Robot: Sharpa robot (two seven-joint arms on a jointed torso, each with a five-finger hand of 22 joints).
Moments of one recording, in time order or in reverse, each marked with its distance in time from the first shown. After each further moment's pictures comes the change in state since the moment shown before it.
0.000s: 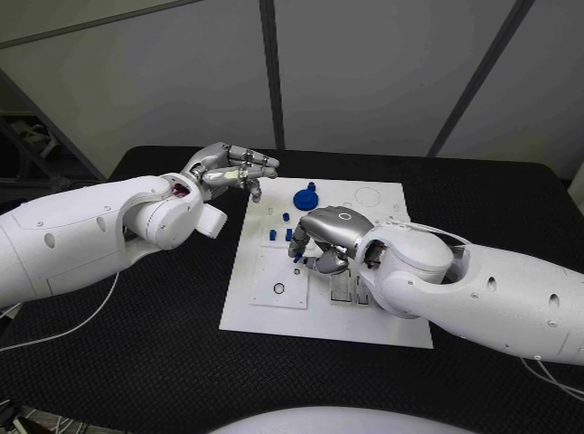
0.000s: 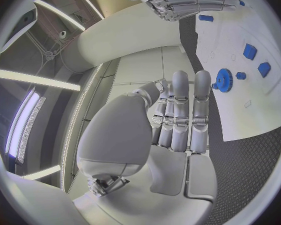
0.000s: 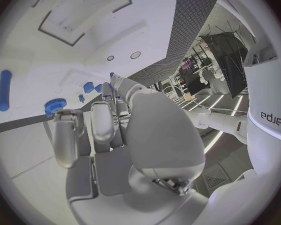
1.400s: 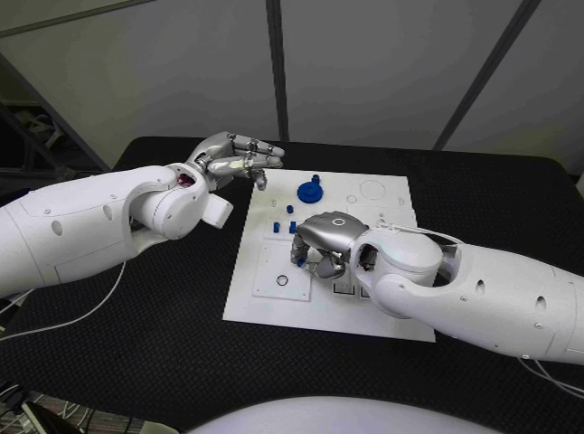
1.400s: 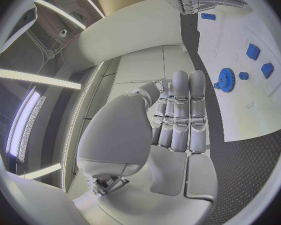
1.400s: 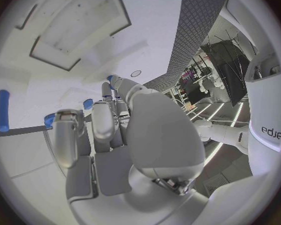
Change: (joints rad) left arm 0.000 0.007 0.000 -0.001 0.015 -0.012 0.009; left_hand 0.000 0.000 0.000 -0.006 0.008 0.000 0.000 0.000 0.000 0.000 0.000 0.000 0.001 0.000 0.000 -0.004 -0.001 0.067 0.000 0.000 0.000 -0.001; right arm -0.009 0.036 -0.029 -0.026 -0.058 0.075 -0.029; right_hand -0.006 0.003 0.002 -0.002 0.002 0.001 0.001 -0.008 0.001 -0.001 0.001 -0.002 -0.001 0.000 0.000 -0.004 -0.010 0.000 0.000 0.000 0.000 0.000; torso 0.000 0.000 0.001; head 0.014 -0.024
